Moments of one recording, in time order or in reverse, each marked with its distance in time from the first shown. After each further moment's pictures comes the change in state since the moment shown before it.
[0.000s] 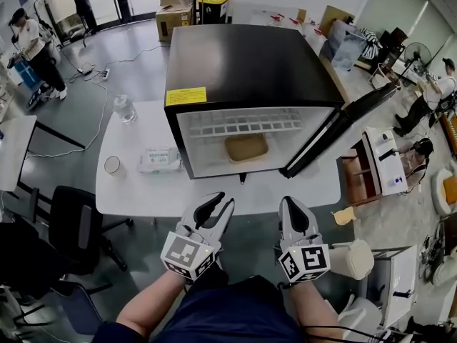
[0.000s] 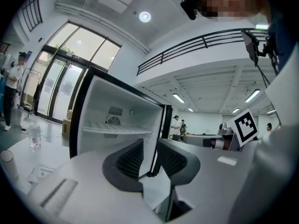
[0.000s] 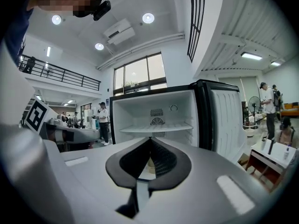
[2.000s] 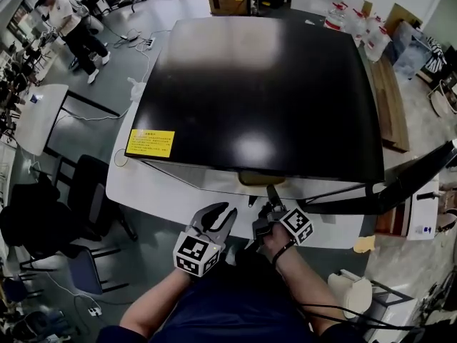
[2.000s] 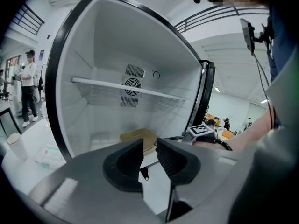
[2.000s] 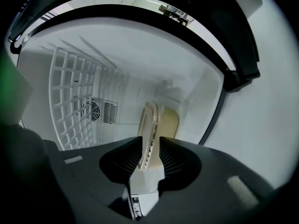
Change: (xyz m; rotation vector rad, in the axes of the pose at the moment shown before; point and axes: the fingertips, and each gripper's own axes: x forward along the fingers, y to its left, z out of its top) left arm 0.102 0.071 -0.113 -0.075 0.329 0.283; right arm 0.224 -0.088 -0.215 1.273 0.324 0.066
